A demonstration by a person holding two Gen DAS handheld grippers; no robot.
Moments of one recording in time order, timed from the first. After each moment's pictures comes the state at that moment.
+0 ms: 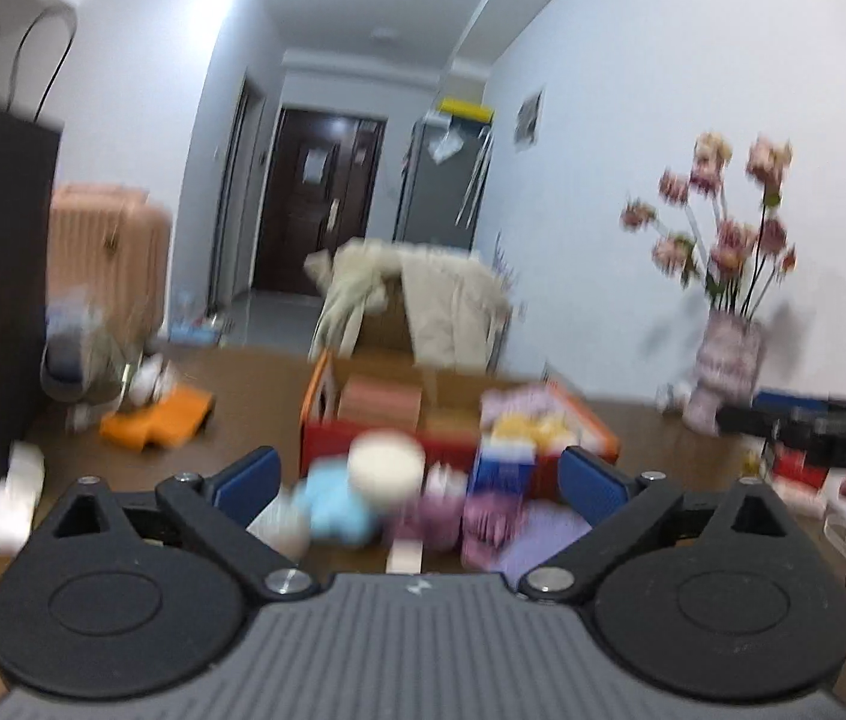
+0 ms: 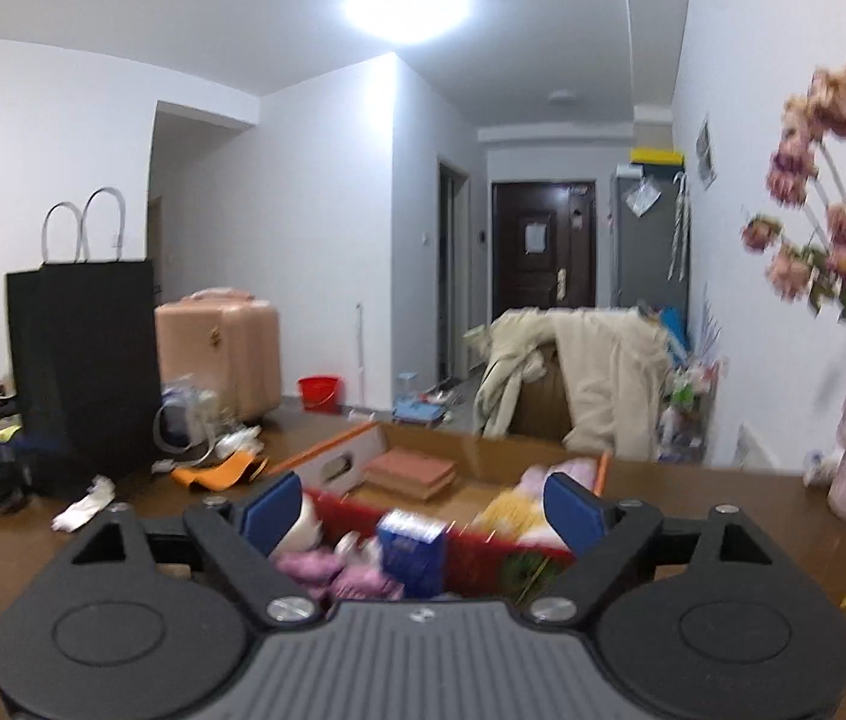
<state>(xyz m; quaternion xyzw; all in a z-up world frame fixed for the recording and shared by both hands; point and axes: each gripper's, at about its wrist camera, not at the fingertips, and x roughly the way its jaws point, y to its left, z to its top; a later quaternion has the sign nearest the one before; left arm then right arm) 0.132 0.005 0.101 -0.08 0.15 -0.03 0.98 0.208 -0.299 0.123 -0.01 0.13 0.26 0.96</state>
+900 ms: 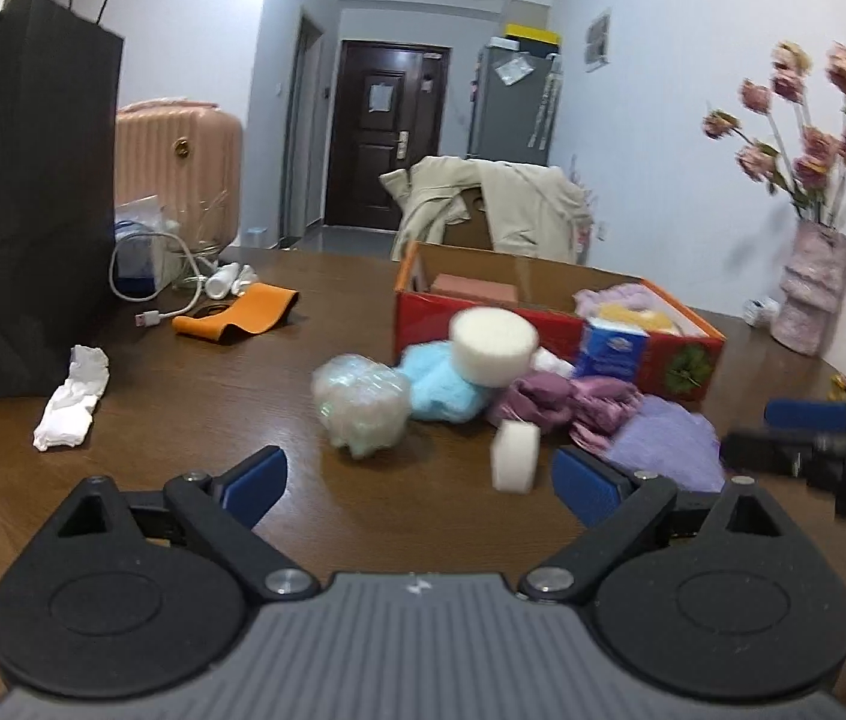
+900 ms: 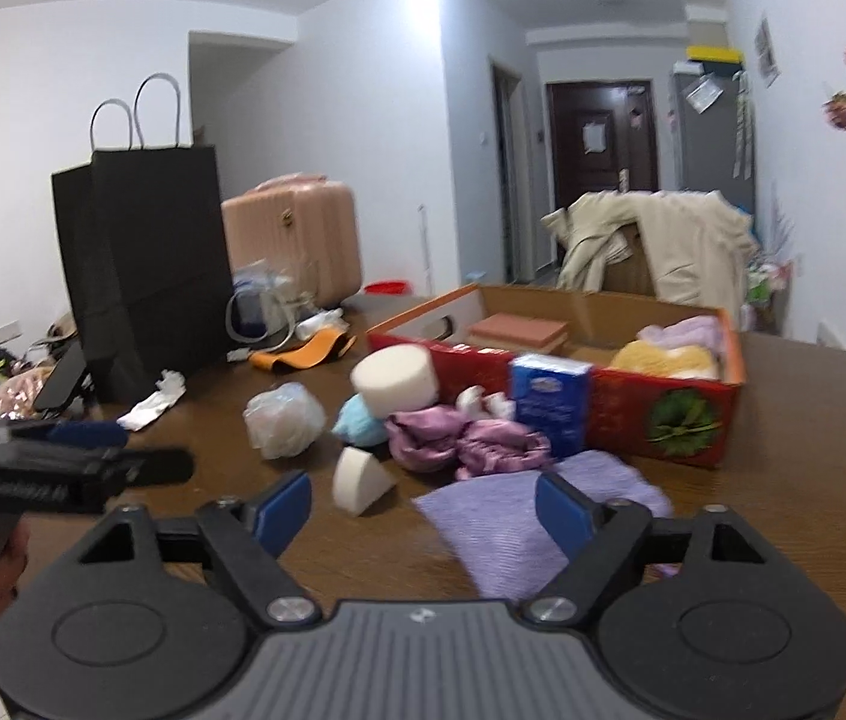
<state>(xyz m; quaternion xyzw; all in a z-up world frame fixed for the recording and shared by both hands) 0.147 0.033 0.050 -0.07 0.22 0.05 0.97 0.207 -0.229 0.054 -0.01 0.23 0.33 0.92</state>
